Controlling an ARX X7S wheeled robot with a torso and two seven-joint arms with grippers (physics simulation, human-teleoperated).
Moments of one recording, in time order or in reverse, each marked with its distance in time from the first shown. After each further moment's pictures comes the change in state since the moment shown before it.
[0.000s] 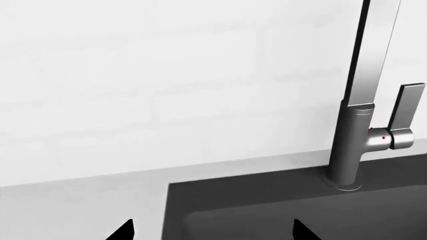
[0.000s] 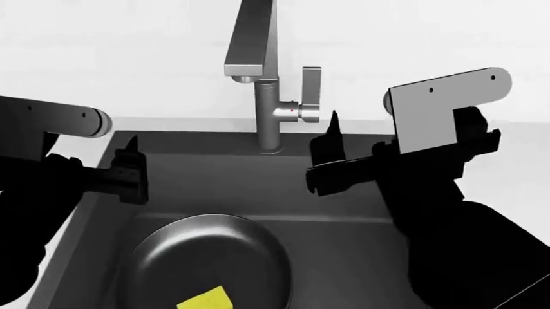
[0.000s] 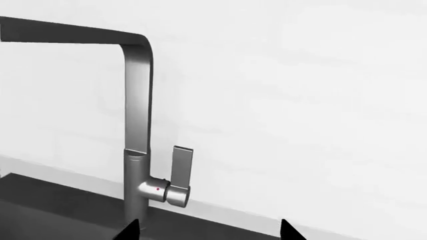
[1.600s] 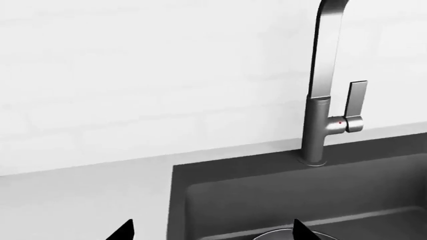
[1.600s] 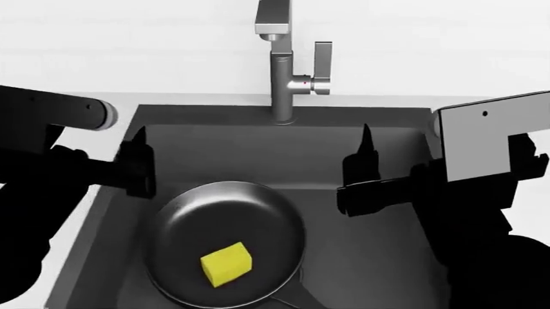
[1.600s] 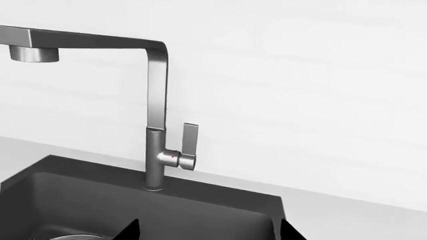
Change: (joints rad) left arm -0.020 0.013 -0.008 0.046 -0.013 -0.028 -0.015; right arm -0.121 0.137 0.104 -0.176 0.109 0.011 0.059
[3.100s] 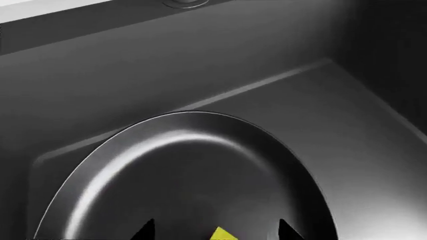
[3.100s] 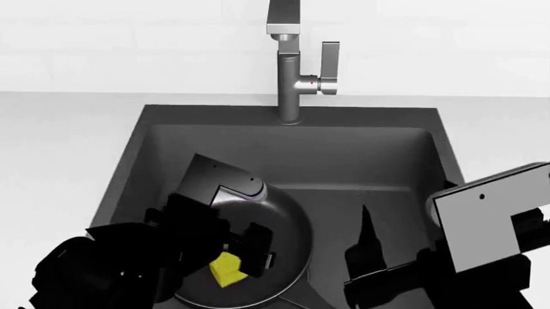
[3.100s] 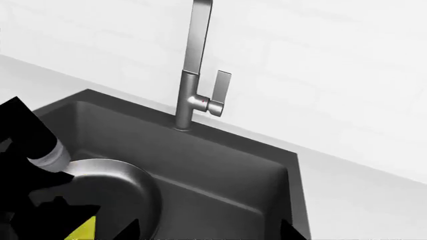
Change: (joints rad) left arm -0.120 0.490 0.185 -0.869 0.257 0.077 0.467; right arm -0.216 0.203 0.041 -0.255 0.101 0.039 0.021
